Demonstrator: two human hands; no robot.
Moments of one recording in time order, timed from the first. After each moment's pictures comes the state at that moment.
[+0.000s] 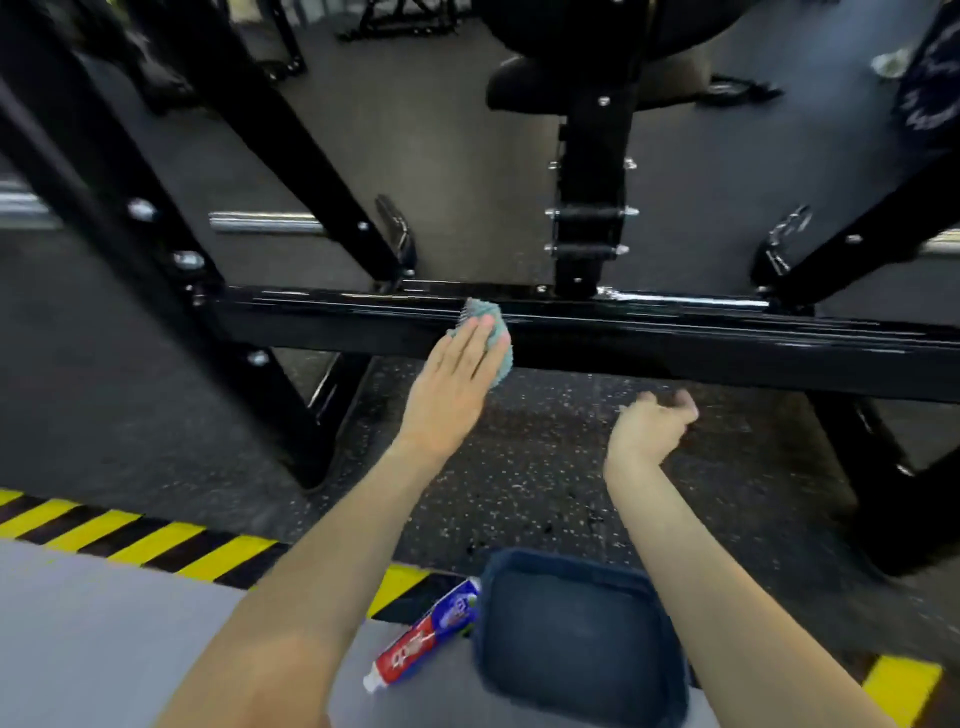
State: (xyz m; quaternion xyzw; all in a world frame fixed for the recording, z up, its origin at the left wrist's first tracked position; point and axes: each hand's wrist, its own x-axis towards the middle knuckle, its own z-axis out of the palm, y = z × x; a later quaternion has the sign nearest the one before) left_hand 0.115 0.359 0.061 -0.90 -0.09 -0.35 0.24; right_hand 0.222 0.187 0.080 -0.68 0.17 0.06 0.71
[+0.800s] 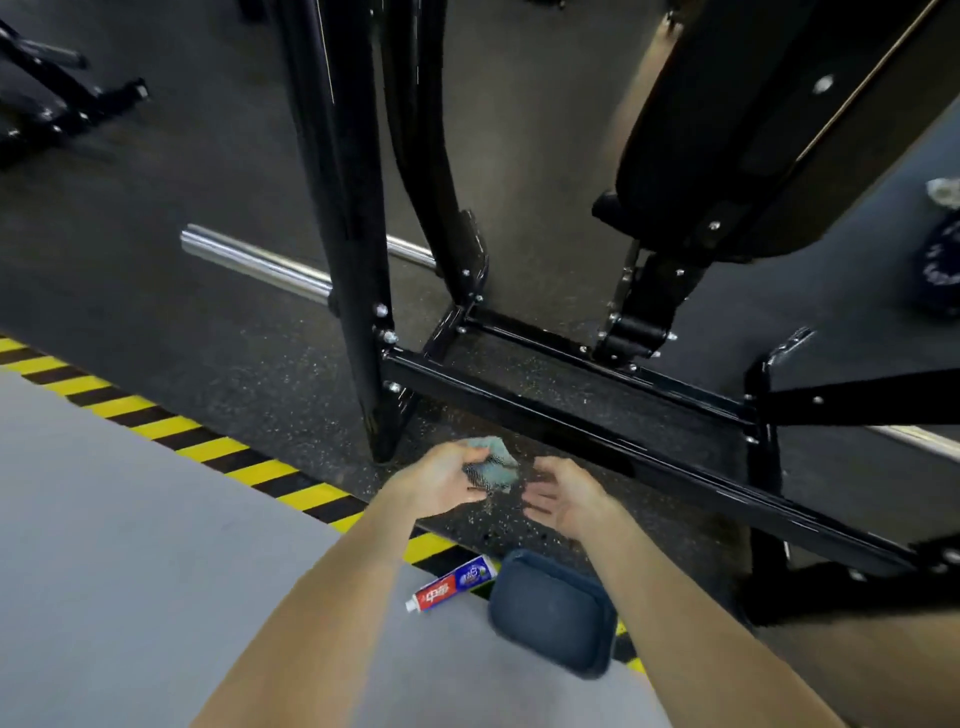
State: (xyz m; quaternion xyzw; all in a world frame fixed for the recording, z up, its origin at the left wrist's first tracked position) left_hand -0.044 0.364 0.264 -0.34 -0.43 -0.02 -0.84; right_hand 0.077 0.248 0.300 -0.70 0.08 0.54 0.47
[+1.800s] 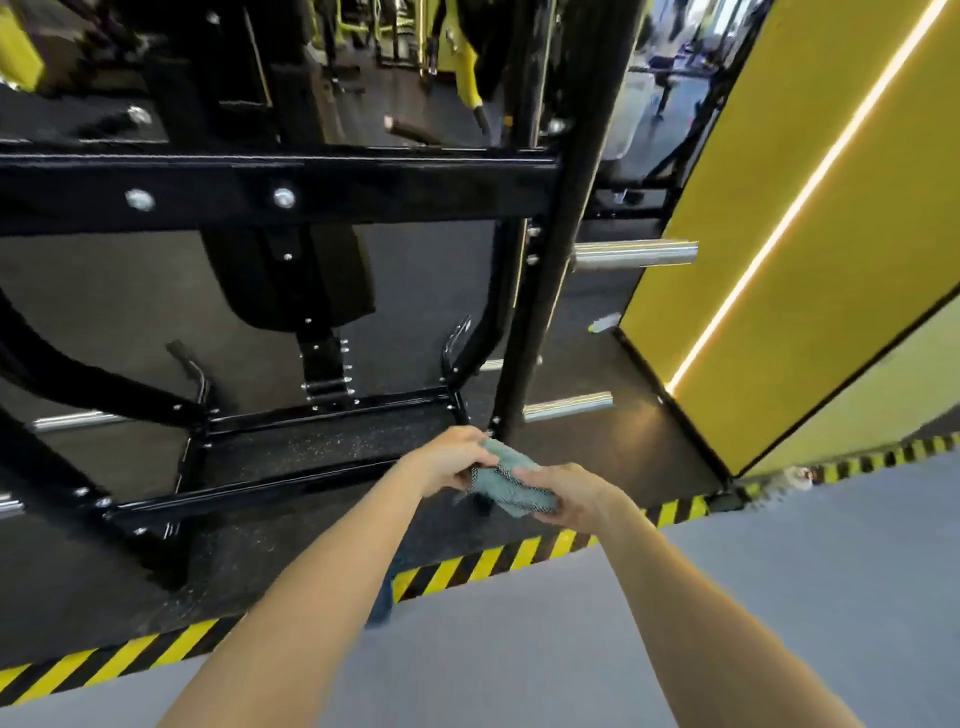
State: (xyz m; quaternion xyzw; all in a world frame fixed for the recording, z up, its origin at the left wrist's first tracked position) left_hand 0.117 -0.072 0.703 -0.71 -0.20 0.22 -0.63; right_hand 0.149 -0.256 0.698 -0.71 0.13 0.42 0.56
